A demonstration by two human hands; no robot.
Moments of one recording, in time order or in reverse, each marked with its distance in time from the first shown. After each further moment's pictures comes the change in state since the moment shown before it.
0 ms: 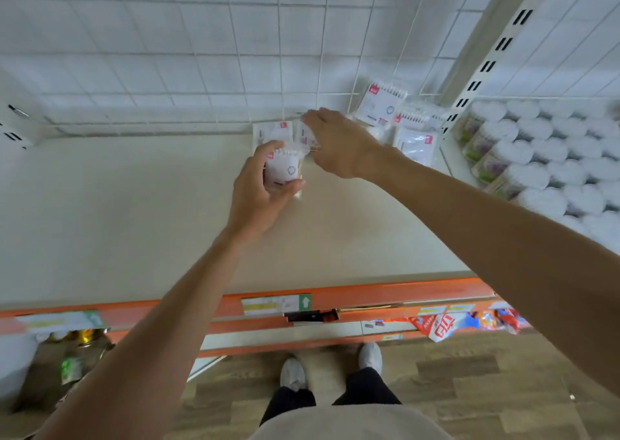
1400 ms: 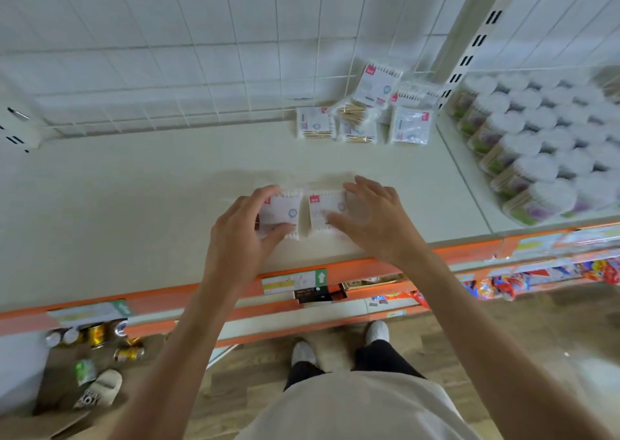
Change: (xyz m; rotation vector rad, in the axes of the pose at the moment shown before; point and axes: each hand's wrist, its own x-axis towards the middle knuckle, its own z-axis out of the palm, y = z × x) left_hand -0.088 0.020 -0.064 0.256 -0.140 0.106; right_hand -0.147 -0.042 0.055 0.454 0.079 0.392
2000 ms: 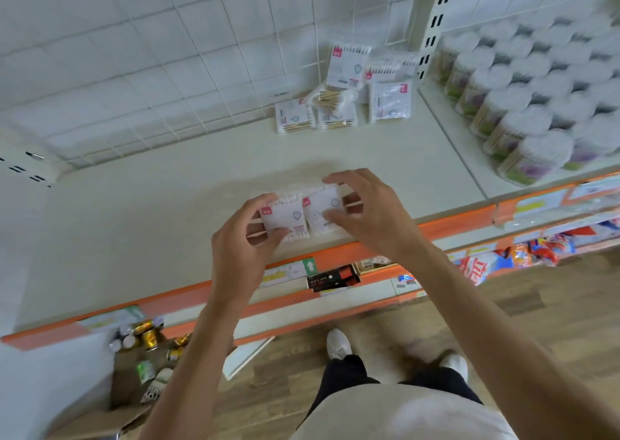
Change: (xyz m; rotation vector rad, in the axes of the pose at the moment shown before) left_hand -0.020 0.045 0.003 -0.250 -0.010 -0.152; right_hand -0.019 0.024 0.000 0.400 0.107 -0.202
